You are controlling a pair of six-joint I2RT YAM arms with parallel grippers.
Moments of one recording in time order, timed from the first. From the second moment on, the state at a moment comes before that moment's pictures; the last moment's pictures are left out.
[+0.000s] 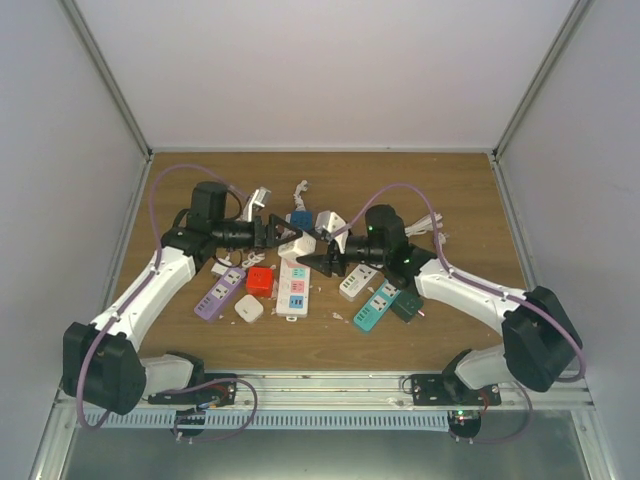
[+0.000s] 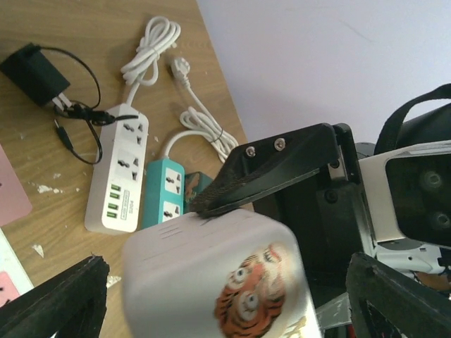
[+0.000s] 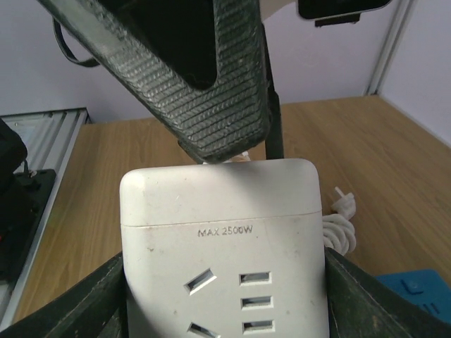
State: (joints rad) left arm -0.27 1.24 0.97 -0.35 0.96 -0.56; right arm 0.70 1.38 0.85 0.25 -0.64 -0.21
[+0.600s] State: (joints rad) left arm -0.31 1.28 0.90 -0.44 0.92 -0.57; right arm 0.79 1.46 0.89 0.16 -0.47 -0.33
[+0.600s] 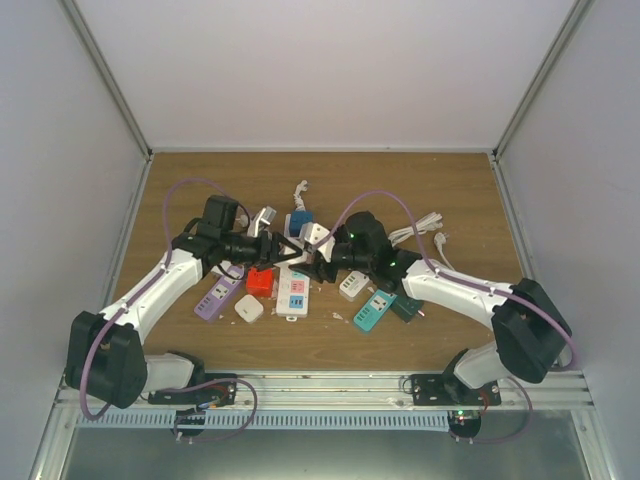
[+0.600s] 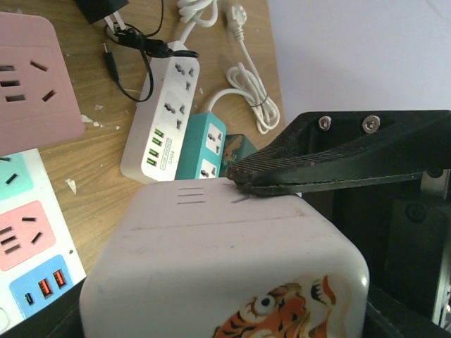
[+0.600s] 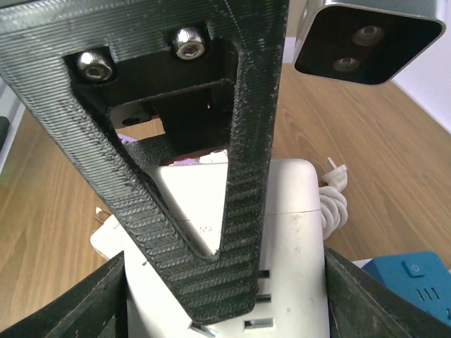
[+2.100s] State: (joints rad) left arm -0.75 1.47 1.02 -0.71 0.03 -0.62; right arm 0.80 0.95 0.53 -0.23 0.35 0.73
